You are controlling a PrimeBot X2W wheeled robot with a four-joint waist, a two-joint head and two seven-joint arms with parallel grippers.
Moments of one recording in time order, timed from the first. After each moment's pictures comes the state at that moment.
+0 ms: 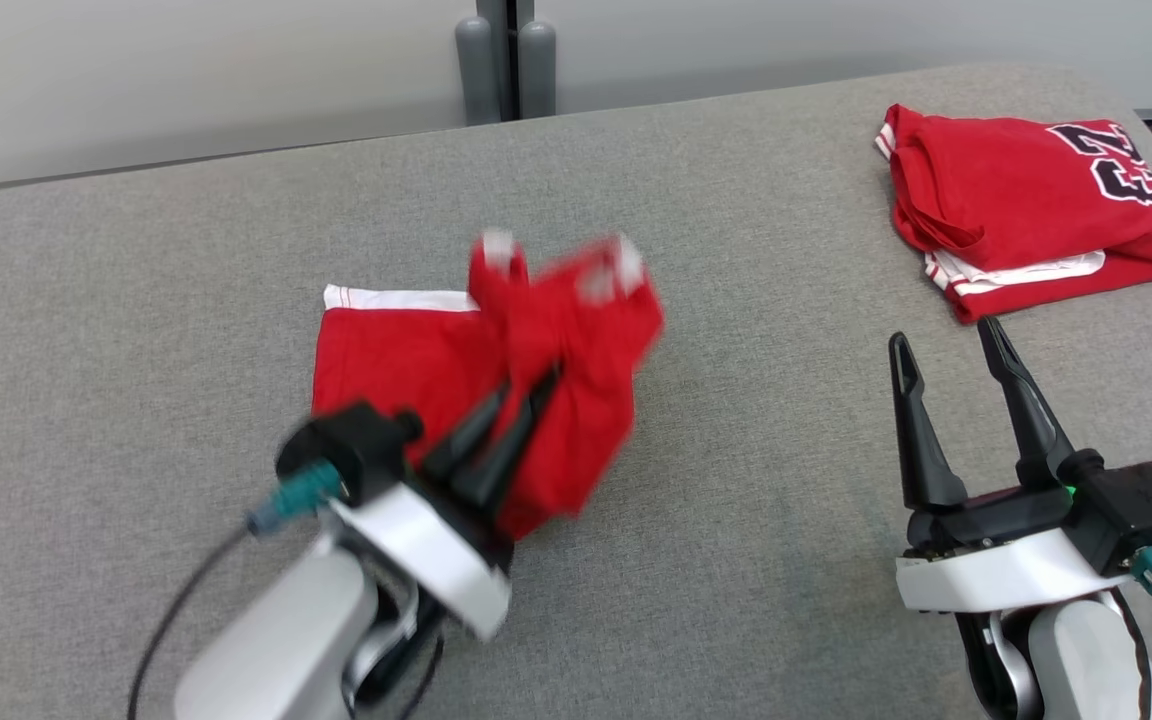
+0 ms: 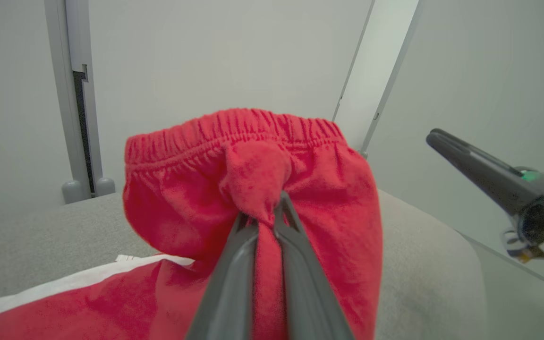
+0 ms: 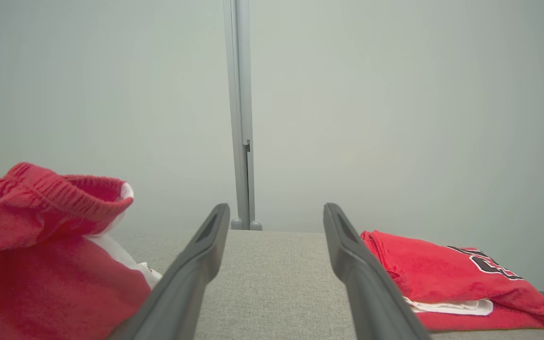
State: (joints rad) left arm -0.50 0.27 -0.73 0.27 -0.69 -0.13 -0.26; right arm -0.19 -0.09 0.14 0.12 0.13 0.13 -0.26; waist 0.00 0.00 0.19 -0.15
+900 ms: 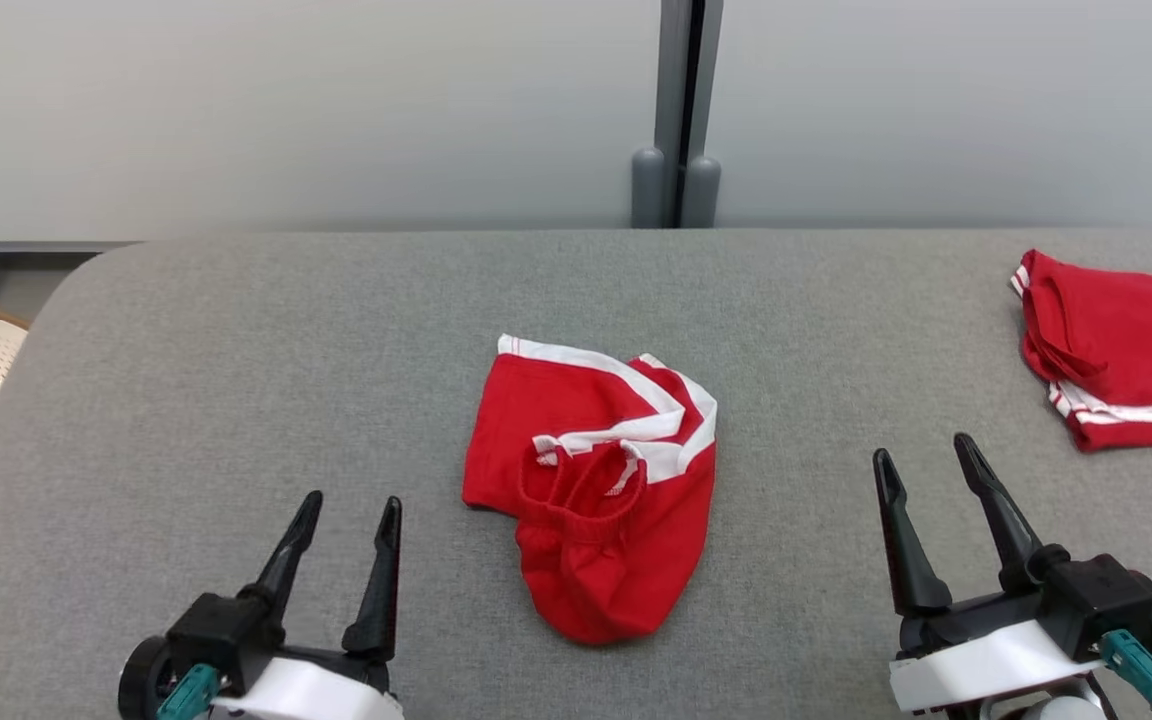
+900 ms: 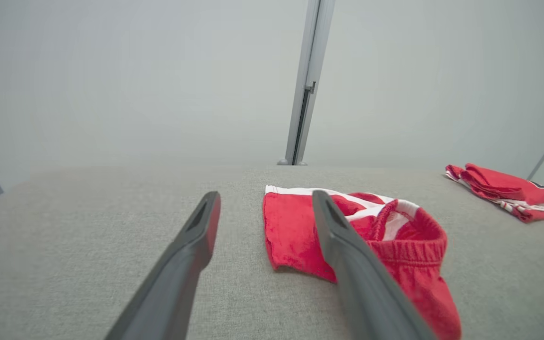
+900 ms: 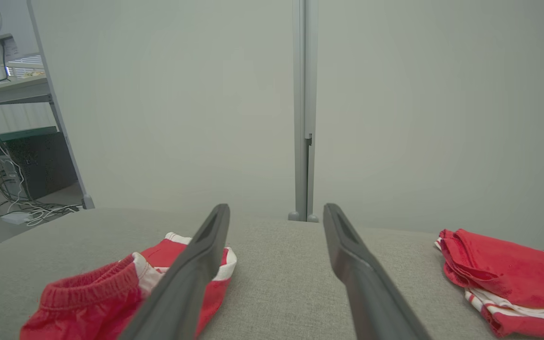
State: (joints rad) left arm -0.05 0.27 -0.44 0.13 -0.51 0.15 -0.26; right arm -0.05 -0.09 0.16 0.17 0.14 0.13 -0.26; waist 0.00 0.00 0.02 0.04
